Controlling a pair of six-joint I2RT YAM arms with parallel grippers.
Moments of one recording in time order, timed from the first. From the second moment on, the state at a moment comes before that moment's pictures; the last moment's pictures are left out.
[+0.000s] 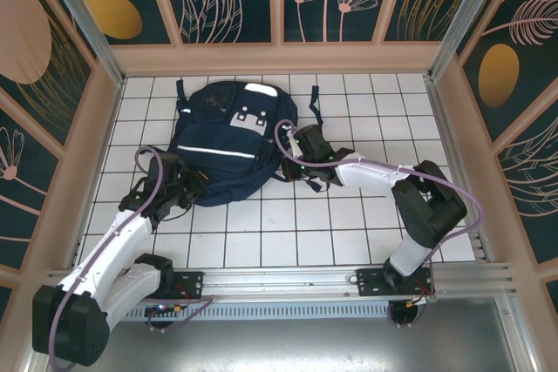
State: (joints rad) left arm -0.25 0.95 0.59 -0.49 0.13 -1.12; right arm 0.71 1.66 0.97 -0.16 -0.16 0.34
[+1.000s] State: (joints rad) left arm -0.11 1.00 0.72 -0.69 0.04 -0.93; right arm 0.47 1.57 1.01 -0.15 0.01 0.45
